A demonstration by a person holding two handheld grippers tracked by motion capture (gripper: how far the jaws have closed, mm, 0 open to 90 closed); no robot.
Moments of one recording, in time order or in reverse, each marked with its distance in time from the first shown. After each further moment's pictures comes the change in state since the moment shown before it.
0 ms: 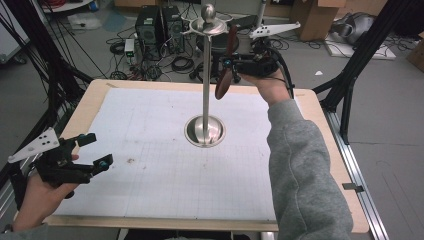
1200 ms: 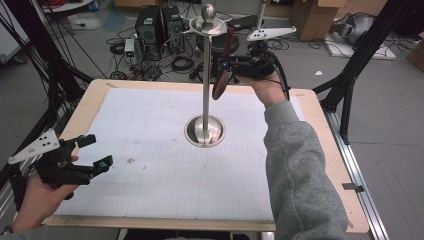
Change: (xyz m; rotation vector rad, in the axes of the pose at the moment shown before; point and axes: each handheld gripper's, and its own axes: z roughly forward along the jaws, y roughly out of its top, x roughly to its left) left arm -0.001 -0.002 -0.001 0.007 0.004 0.000; right arm -0.002 -0.008 0.010 -0.025 0.010 -0.002
